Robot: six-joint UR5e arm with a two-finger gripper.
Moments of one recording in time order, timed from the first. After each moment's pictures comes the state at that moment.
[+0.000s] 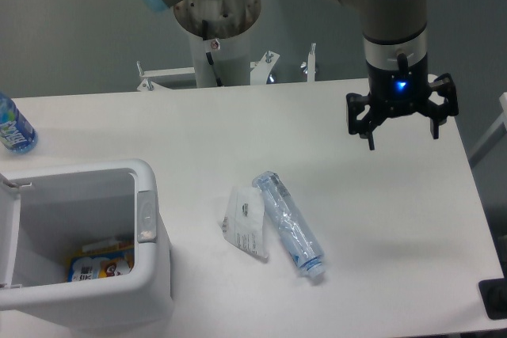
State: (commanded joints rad) arm 2.63 -1.80 -1.45 -1.08 1.63 0.65
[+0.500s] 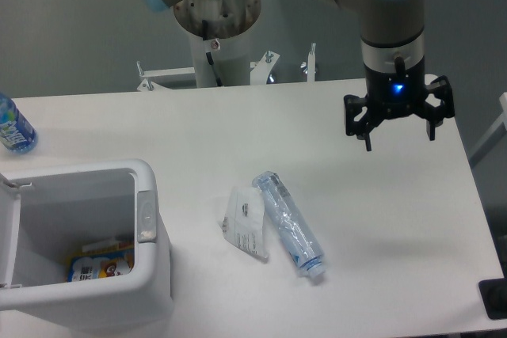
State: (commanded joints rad) arm 2.63 -1.80 -1.48 -1.09 1.62 0.64
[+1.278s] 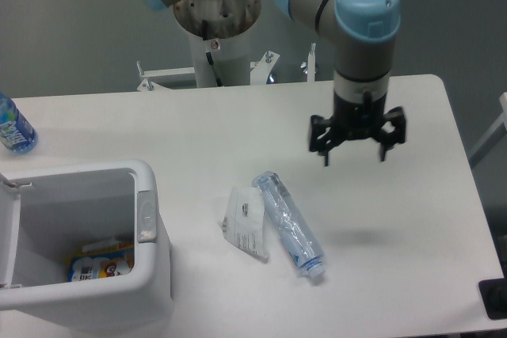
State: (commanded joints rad) arm 2.56 -1.83 -1.65 -1.08 1.38 0.53
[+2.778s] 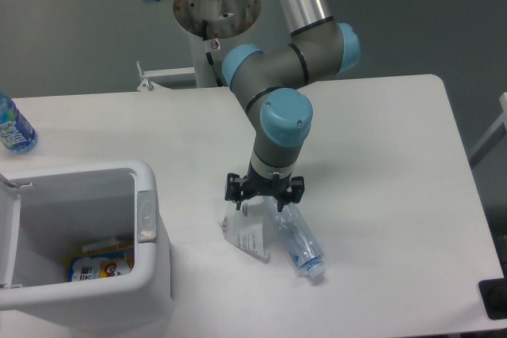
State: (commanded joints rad) arm 2.41 -1.97 -1.78 -0.93 1.44 0.42
